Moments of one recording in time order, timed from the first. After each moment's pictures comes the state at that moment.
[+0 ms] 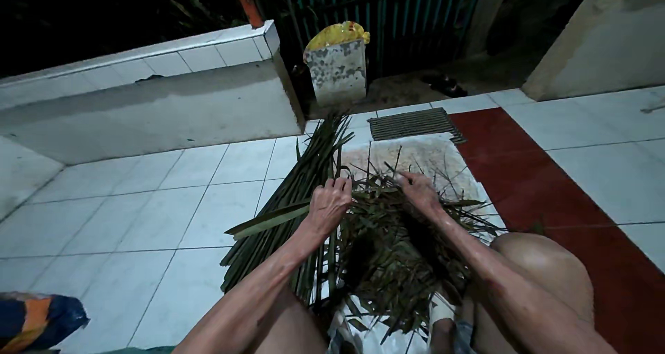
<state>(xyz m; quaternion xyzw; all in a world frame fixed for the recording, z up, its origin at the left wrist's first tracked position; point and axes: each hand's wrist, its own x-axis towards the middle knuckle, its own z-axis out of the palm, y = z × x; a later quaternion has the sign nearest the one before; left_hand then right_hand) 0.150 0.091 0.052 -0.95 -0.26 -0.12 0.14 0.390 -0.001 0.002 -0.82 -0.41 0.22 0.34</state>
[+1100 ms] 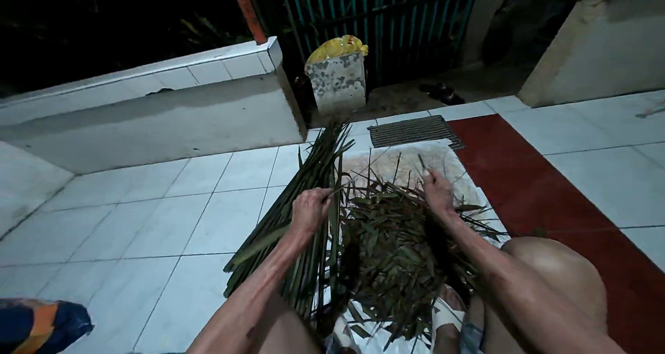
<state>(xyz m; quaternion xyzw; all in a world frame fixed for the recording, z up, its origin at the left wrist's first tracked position) 0.114 0.112 0.060 -0.90 -0.40 -0.11 -0.11 0.430 -0.019 -0.019 -0.84 -0.31 0.14 0.42</state>
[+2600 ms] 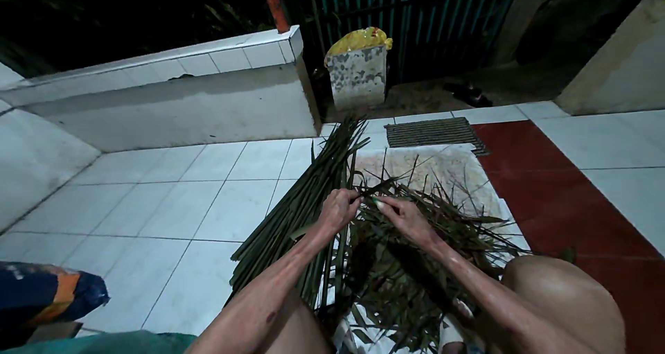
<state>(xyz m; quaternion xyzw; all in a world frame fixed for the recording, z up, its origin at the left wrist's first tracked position) 0.144 0.126 0.038 -0.88 -0.38 -0.07 -0.26 0.327 -0.001 0.006 -0.64 -0.56 0.33 0.42</state>
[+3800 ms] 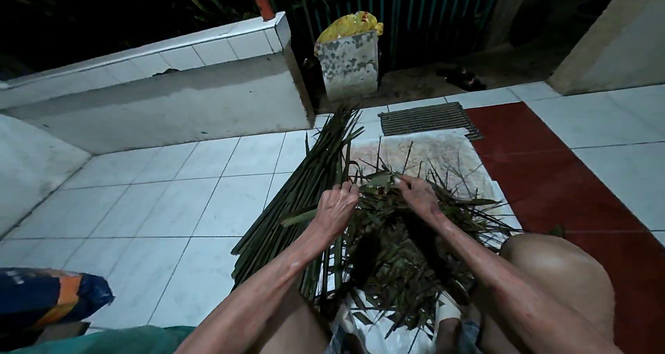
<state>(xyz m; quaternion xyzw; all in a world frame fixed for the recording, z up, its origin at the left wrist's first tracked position) 0.146 0.077 0.056 -0.95 -0.32 0.00 0.04 0.368 0.002 -0.011 -0.81 -0.43 0.24 0.32</state>
